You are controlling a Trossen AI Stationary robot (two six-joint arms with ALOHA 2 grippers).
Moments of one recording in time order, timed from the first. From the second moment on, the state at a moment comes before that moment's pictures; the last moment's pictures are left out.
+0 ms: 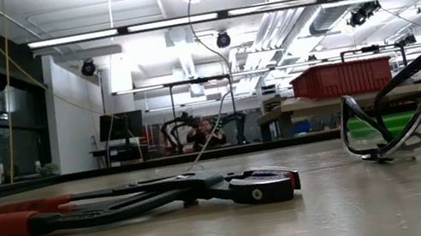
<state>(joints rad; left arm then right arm) 0.29 1.86 2.27 0.50 0.51 -0.85 -0.03 1.50 1.79 -0.30 0.37 -0.13</state>
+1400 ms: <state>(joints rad) 0.50 1.61 2.27 -0.32 0.49 -0.58 0.04 1.42 1.79 -0.49 0.27 0.05</state>
